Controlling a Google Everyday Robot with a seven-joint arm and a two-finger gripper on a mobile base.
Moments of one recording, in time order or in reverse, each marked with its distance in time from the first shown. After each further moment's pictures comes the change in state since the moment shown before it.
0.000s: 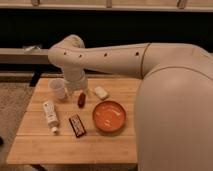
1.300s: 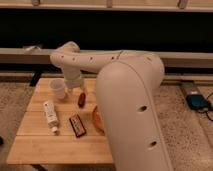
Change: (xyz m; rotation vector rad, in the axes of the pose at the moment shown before) arm -0.086 0.015 0.090 0.029 0.030 -0.006
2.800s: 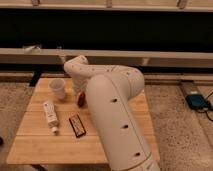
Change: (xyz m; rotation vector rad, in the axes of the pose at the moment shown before) arm -0.065 -0.010 0.119 -0.072 0.037 0.035
